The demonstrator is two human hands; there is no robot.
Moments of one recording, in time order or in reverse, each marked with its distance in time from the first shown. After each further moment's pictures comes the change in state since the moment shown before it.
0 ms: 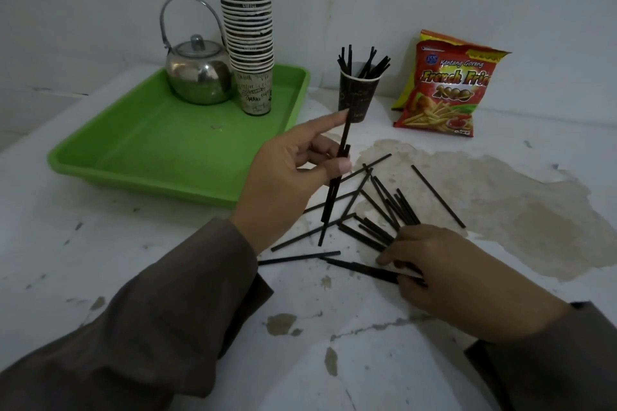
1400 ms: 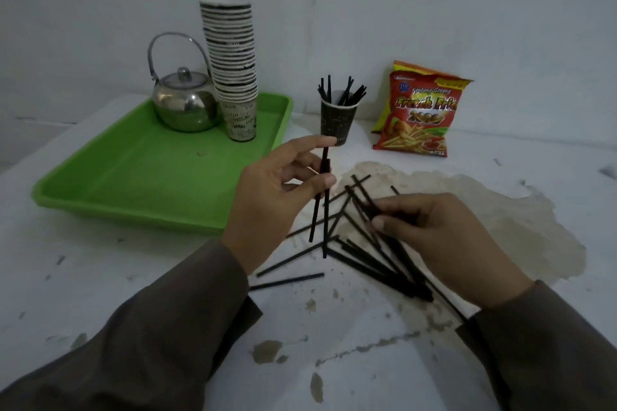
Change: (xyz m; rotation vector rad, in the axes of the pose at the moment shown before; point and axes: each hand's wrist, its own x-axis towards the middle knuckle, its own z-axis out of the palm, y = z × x) left_hand 0.007 0.003 0.004 -0.004 0.042 0.110; right_hand 0.013 0.000 -0.038 0.694 0.371 0.200
